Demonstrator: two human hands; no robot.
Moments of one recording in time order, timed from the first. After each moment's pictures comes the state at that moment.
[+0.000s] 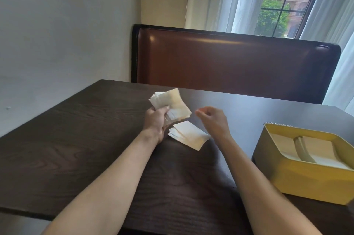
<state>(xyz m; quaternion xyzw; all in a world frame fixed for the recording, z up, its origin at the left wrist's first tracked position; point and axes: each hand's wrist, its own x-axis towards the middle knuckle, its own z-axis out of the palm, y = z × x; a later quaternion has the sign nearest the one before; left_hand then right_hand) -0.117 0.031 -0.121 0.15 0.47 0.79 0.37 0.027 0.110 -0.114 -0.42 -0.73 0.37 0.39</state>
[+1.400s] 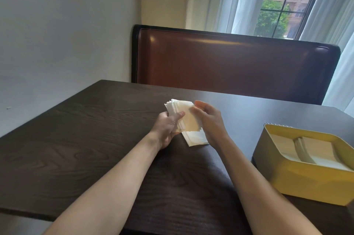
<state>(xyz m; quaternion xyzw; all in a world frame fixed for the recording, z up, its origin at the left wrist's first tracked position) -0.100 0.029 -0.127 0.26 0.48 0.70 0.45 0.017 0.107 -0.119 -0.31 -0.63 0.56 0.44</state>
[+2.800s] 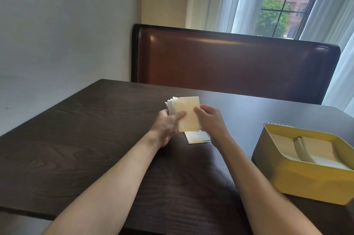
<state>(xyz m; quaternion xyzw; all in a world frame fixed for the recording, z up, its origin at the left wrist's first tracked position) -0.102 0.031 -0.127 0.27 0.52 0.69 0.42 0.023 0.097 -0.106 -0.36 -0.70 0.47 0.40</state>
